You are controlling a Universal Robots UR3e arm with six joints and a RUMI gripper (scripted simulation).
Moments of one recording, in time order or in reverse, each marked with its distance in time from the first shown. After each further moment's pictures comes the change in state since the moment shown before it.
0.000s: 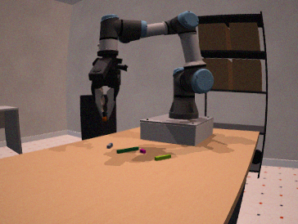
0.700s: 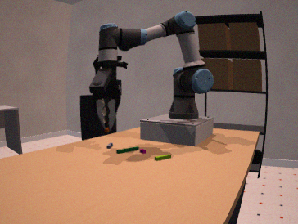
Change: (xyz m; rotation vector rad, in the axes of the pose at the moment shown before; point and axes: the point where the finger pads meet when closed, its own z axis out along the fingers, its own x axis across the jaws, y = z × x) arm -0.006 0.003 0.036 -0.010 -0.023 -0.001
